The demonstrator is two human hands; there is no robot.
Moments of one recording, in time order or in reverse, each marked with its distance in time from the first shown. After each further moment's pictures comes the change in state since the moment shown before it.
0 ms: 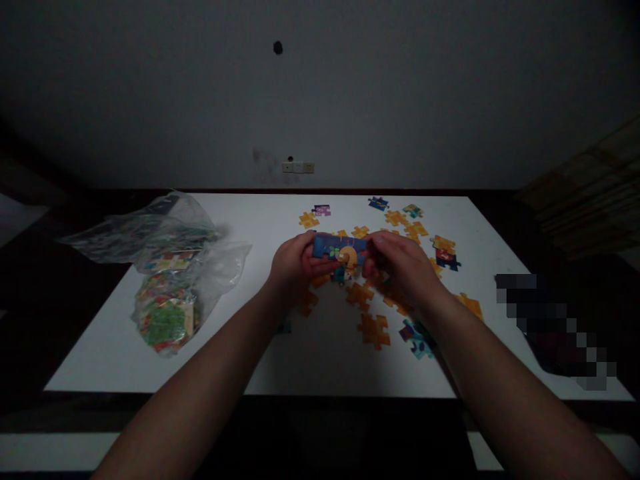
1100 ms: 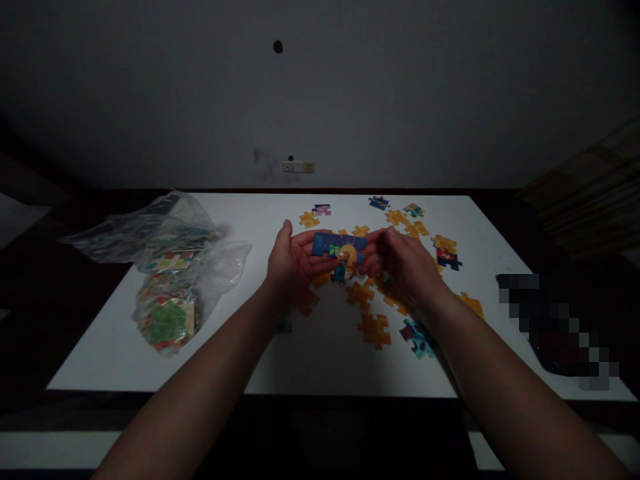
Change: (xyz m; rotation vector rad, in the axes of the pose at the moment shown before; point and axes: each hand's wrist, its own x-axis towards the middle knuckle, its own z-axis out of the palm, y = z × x) left_hand 0.003 0.007 -0.009 -0.086 -0.069 -0.105; right_hand 0.001 0.005 0.000 0.179 0.031 -0.007
